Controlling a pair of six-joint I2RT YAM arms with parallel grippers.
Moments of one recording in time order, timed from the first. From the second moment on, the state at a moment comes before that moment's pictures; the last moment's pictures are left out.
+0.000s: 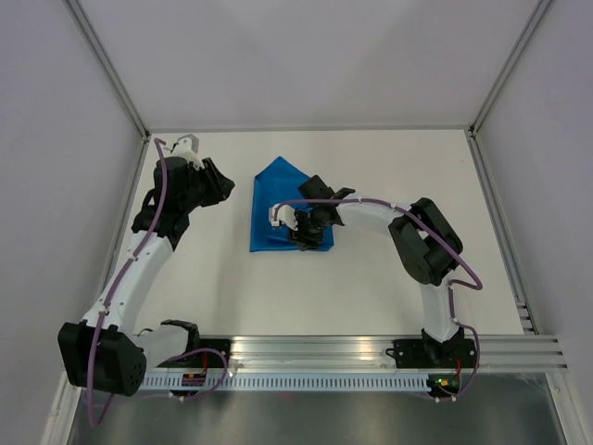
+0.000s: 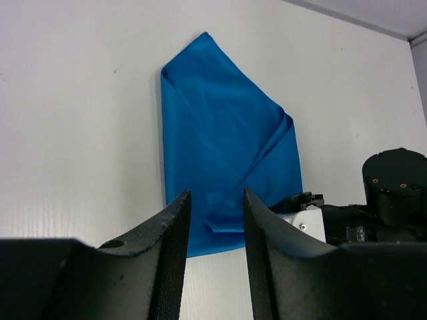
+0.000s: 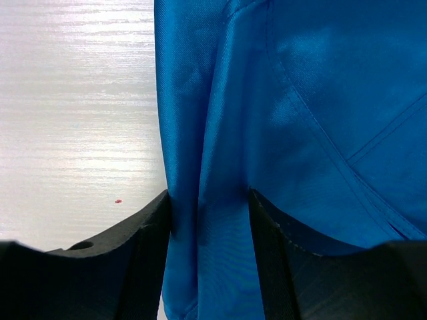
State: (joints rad) left arm -0.16 1.16 0.99 -0.29 0.15 -0.42; right arm 0.69 2.04 1.39 -0.46 -0.44 -0.81
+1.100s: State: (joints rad) left arm -0.68 0.94 0.91 -0.09 -0.06 -0.02; right arm 0.67 2.22 1.72 -0.79 -0.47 -0.85
